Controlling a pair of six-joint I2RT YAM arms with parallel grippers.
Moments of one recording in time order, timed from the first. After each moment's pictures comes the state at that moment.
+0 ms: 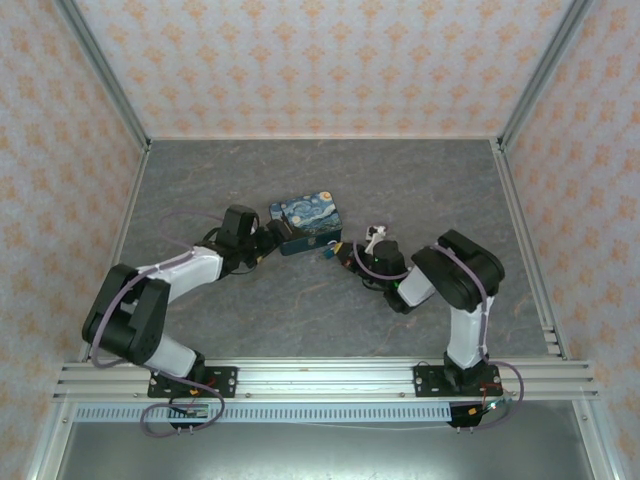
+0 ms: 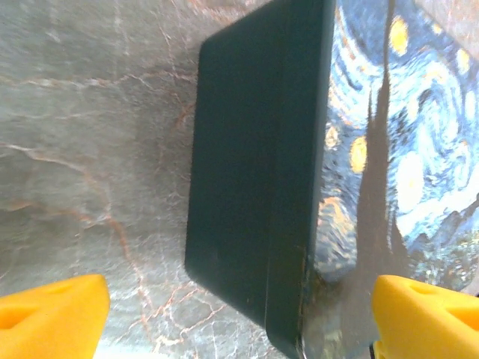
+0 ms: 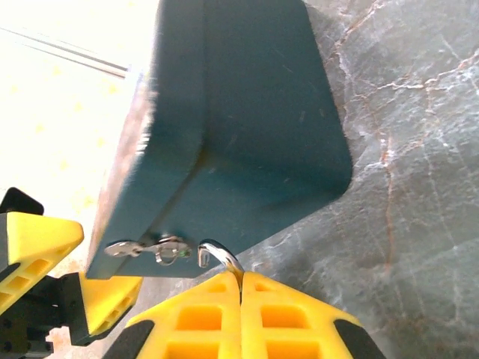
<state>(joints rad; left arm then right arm) -0.31 1.46 0.71 -0.06 0.16 -0.95 0.59 1.89 0.47 1.10 -0.22 1.06</state>
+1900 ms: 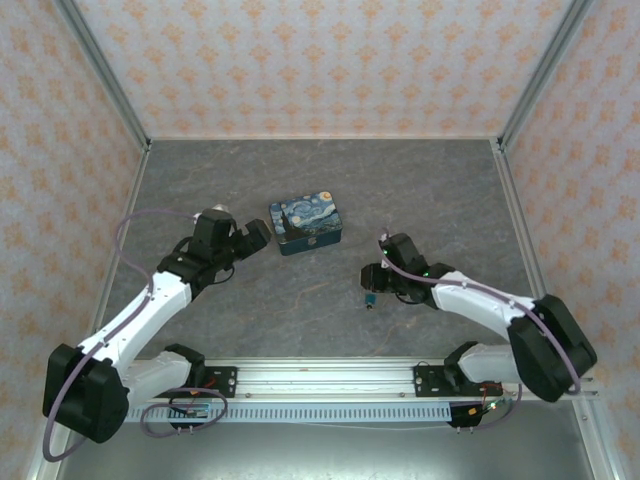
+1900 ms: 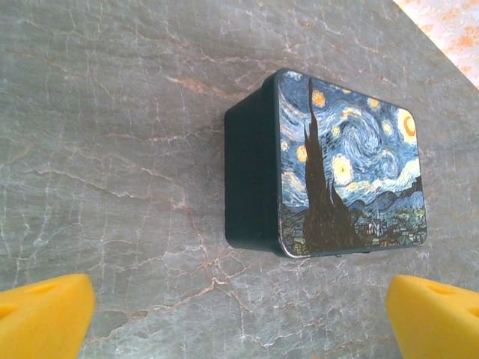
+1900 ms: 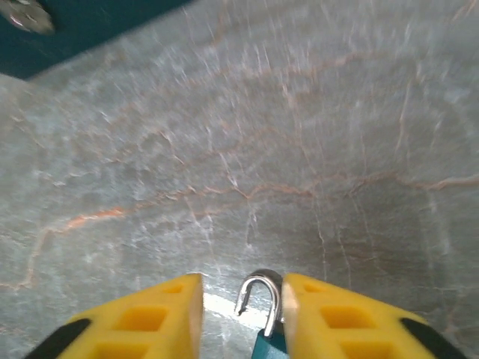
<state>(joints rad) -0.31 1.06 0.71 -0.39 -0.02 -0.82 0.59 1.23 0.57 -0.24 -0.12 0.57</state>
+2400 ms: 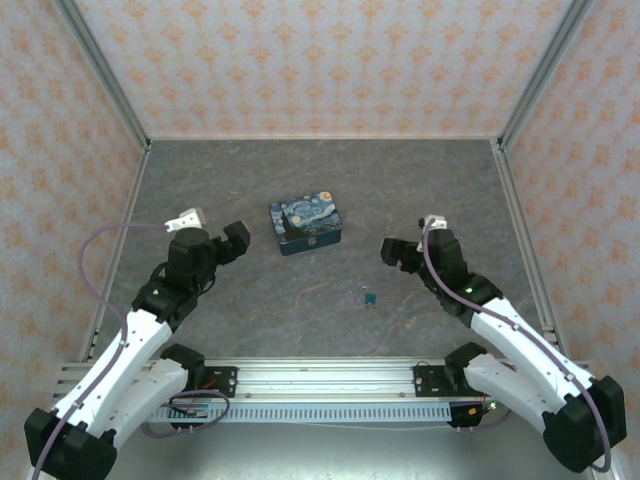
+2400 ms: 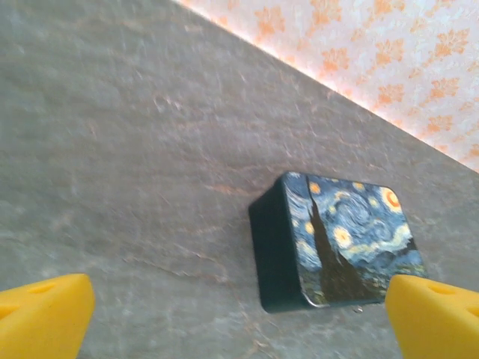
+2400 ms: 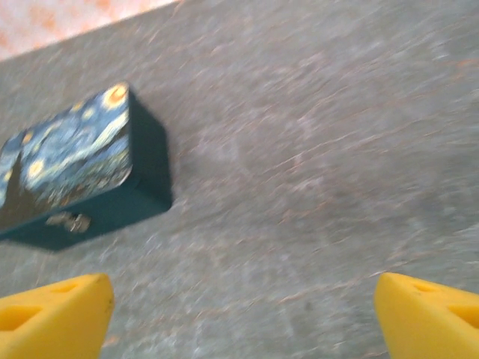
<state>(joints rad) -0.31 0.74 0.60 -0.36 -0.26 -0.64 0.45 0.83 0.58 -0.33 0.14 0.49</state>
